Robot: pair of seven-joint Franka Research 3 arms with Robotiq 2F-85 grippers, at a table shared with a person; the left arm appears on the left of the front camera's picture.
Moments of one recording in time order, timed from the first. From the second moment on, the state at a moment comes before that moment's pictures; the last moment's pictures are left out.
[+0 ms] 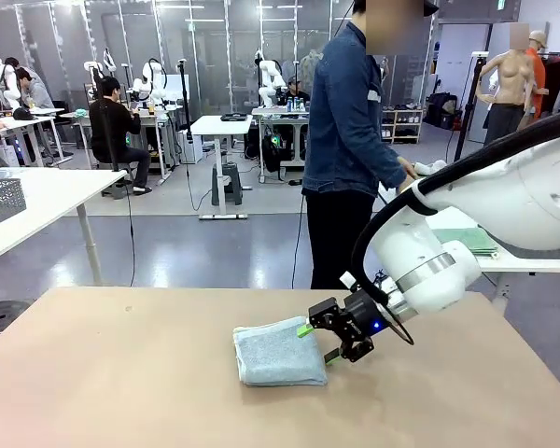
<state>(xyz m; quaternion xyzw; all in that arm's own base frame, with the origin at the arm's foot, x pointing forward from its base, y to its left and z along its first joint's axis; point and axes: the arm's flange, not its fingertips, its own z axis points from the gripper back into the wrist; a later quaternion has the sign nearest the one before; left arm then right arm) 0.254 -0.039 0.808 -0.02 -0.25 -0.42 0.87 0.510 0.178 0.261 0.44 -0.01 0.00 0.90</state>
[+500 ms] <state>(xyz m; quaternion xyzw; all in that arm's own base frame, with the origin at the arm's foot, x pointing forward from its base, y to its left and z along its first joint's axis) 0.254 -0.039 0.808 -0.02 -0.25 -0.42 0.87 0.518 0.206 0.256 0.44 -0.01 0.00 0.90</state>
